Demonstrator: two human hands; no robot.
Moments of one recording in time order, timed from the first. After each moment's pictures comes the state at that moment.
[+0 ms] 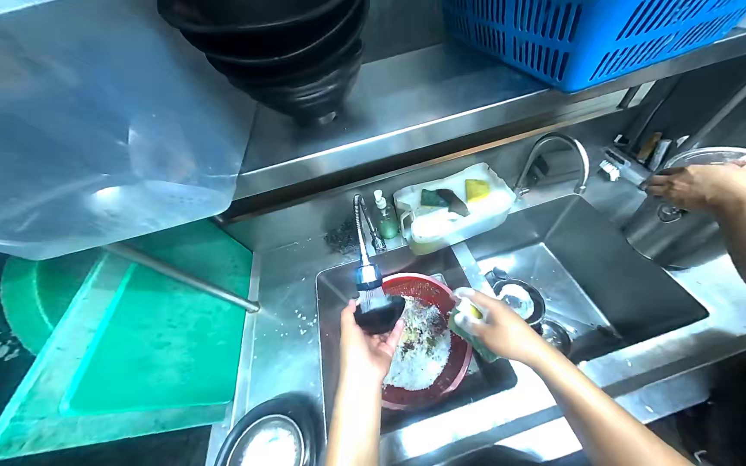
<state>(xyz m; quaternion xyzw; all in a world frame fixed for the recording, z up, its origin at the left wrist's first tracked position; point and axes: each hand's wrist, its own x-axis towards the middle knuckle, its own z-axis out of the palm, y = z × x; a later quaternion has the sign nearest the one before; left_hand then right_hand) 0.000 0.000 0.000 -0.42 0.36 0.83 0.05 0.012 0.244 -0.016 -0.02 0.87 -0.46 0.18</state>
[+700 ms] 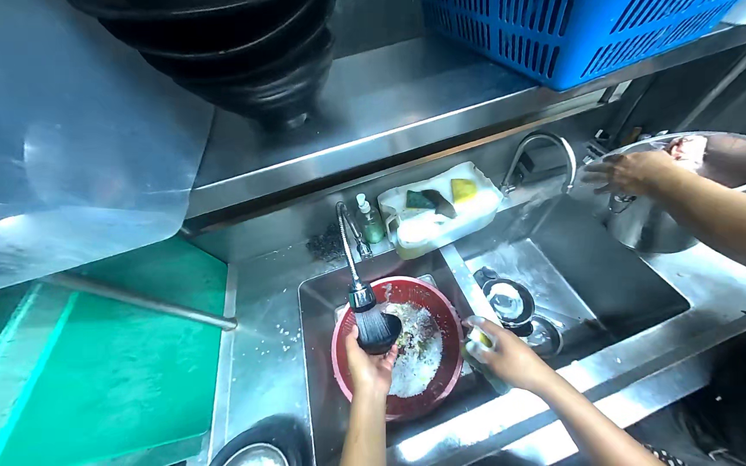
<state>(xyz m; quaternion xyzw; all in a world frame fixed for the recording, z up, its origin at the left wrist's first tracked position) -0.014 0.008 -0.110 -0.43 0.40 0.81 0.05 0.035 0.269 -0.063 0.05 0.86 -0.46 0.22</state>
